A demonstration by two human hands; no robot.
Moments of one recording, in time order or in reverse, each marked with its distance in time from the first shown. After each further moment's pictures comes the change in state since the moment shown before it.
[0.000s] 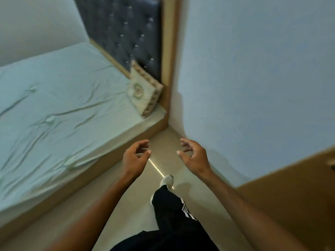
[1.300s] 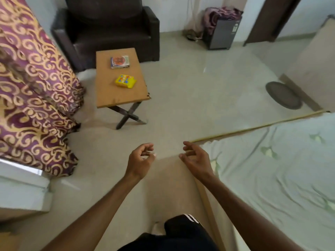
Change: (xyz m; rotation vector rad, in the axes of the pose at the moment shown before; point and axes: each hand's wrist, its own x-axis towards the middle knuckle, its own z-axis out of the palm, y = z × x) left_hand -0.477 -0.325 -0.786 -0.250 1.897 -0.745; right_hand -0.404 -0.513 0.971 -0.070 -1.791 -0.887
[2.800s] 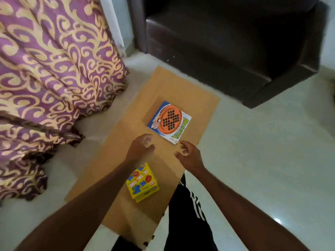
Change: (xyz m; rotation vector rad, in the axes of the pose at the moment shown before) left_hand 1.131 -0.036 -0.178 0.006 0.415 -0.562; right_hand 1.207 -0.124 0.428 -0.378 -0.792 0.019
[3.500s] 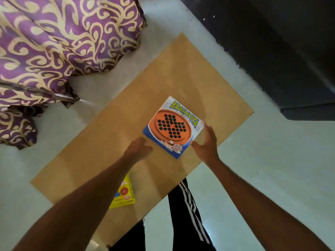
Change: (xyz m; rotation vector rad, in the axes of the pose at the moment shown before) left_hand 0.179 -0.043 0.093 0.106 -0.146 -0.751; right_hand 0.264 0.075 -0.022 -0.249 -0.176 0.106
